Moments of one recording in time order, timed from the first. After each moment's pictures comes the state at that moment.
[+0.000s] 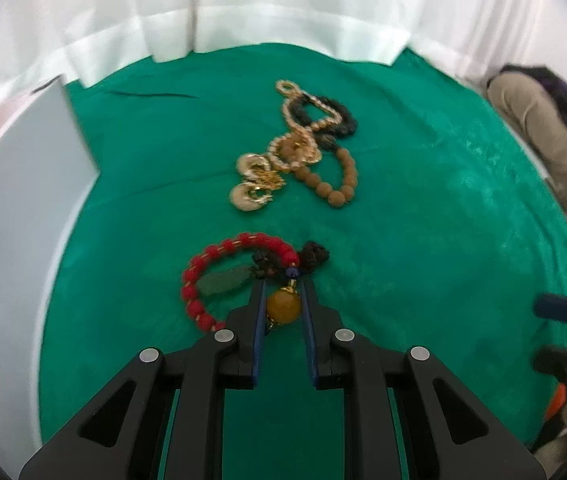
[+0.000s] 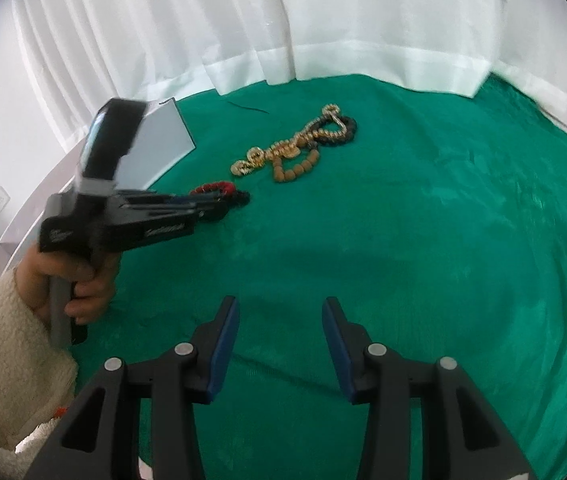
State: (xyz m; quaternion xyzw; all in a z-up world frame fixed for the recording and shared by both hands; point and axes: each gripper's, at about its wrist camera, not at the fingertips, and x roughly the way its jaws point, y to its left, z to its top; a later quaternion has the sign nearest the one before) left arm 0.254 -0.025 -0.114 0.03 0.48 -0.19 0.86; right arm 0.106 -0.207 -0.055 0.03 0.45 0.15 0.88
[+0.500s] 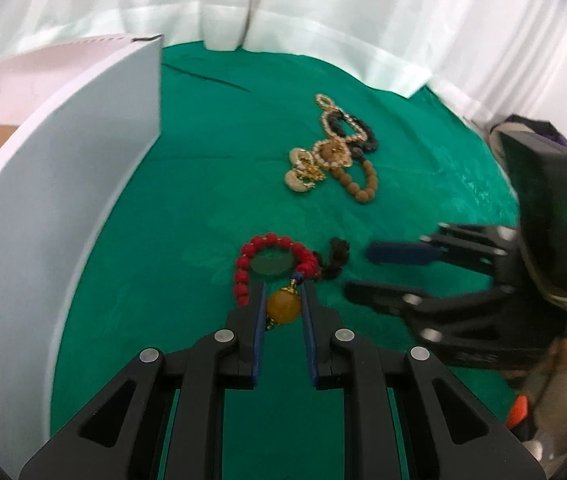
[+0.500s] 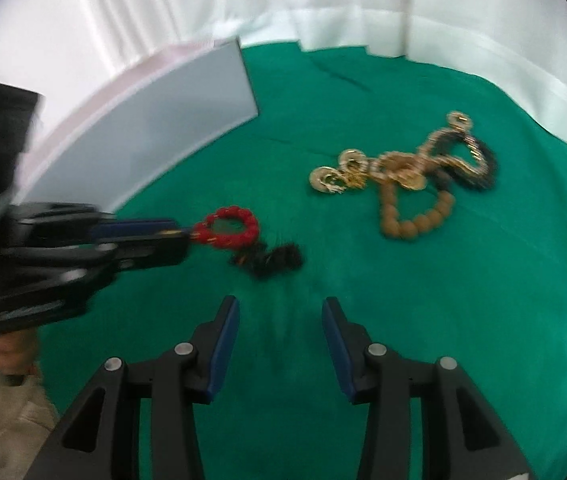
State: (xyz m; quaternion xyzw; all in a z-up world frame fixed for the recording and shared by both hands) left arm 0.234 0.029 -0.104 -0.06 0.48 -0.18 0.86; right arm 0.220 -0.114 -0.102 -0.08 0.49 0.28 0.82
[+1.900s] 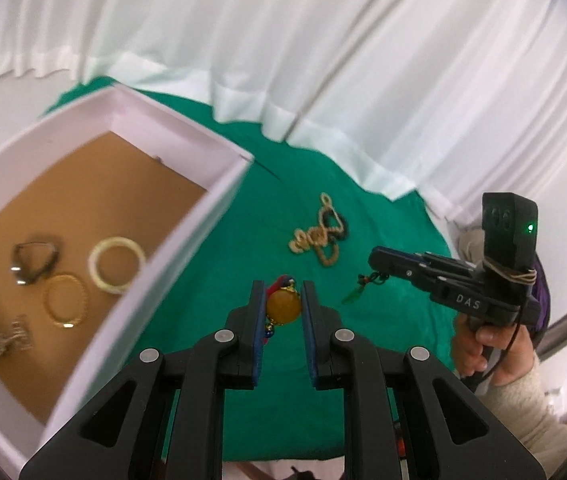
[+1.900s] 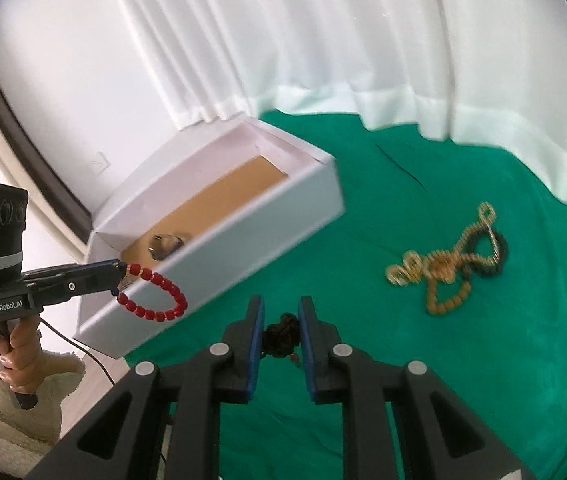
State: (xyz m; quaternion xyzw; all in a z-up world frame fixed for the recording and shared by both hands) left arm 0.126 0.125 0.053 -0.20 0.41 -0.11 0.88; right arm 0.180 -0.097 0.056 0.00 0.43 0.37 0.82
